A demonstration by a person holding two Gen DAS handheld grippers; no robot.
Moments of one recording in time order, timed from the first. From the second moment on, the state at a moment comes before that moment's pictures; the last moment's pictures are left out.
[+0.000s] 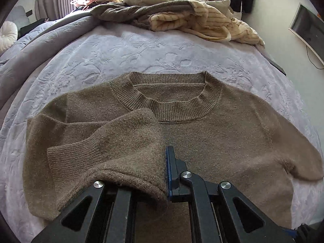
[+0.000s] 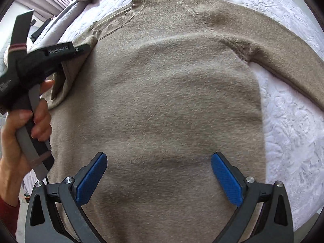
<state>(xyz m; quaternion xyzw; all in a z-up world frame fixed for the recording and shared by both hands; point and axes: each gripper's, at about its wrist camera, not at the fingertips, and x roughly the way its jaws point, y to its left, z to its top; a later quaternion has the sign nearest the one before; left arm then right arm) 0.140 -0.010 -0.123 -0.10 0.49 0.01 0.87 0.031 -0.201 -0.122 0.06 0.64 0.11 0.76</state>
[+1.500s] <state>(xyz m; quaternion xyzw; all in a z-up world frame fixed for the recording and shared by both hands) 0.003 0.180 -0.111 -0.09 0.53 0.19 0.82 0.180 -0.213 -0.155 0.36 0.55 0.17 0.74</state>
